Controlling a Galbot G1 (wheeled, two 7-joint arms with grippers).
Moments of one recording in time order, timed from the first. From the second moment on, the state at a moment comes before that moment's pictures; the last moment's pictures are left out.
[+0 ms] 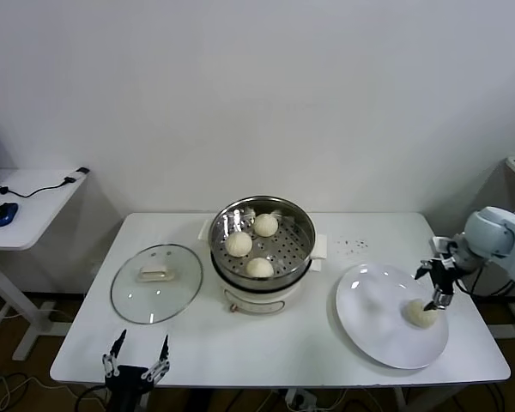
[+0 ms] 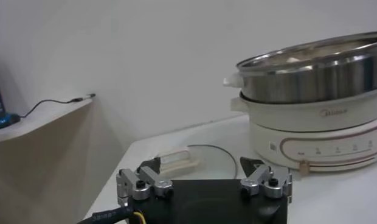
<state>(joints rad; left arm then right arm) 1.85 -1.56 -0.67 -2.09 0.14 -0.06 0.07 0.12 0.46 -1.02 1.24 0.12 -0.22 -1.10</state>
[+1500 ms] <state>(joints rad) 1.85 -1.56 -0.67 -2.07 0.17 -0.06 0.07 0.07 0.56 -0.99 1.12 0.07 -0.23 -1.11</state>
